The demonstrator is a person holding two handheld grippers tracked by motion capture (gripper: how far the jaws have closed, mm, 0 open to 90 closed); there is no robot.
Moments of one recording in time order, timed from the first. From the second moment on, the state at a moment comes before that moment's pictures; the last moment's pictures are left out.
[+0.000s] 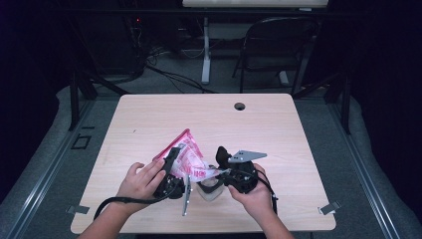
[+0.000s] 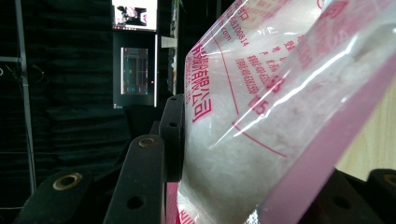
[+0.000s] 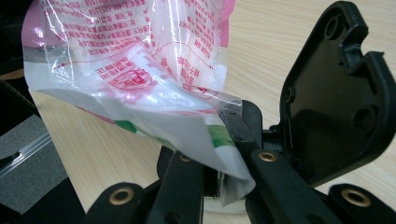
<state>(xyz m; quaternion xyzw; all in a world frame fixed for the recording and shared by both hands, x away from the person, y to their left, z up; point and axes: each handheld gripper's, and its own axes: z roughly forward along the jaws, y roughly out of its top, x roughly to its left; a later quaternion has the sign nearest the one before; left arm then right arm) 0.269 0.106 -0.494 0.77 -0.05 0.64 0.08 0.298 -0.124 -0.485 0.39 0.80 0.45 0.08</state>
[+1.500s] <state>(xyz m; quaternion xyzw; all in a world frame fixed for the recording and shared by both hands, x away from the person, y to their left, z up) 0.267 0.102 -0.490 0.75 -0.06 0.65 0.07 0.298 -0.124 -0.487 0.39 0.80 0.45 0.08</state>
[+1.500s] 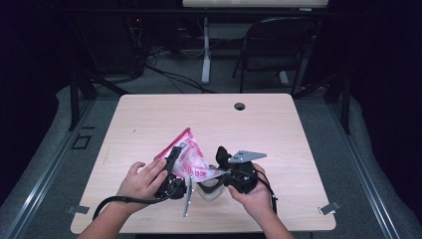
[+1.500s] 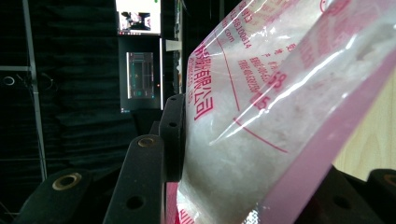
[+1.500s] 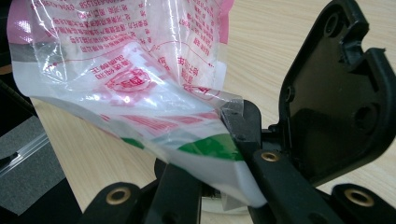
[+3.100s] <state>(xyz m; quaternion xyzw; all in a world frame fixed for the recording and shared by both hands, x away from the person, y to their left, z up) 0.266 0.099 -0.486 0.75 -0.07 0.65 0.07 0.300 -0.123 -0.489 0.39 0.80 0.45 0.08</state>
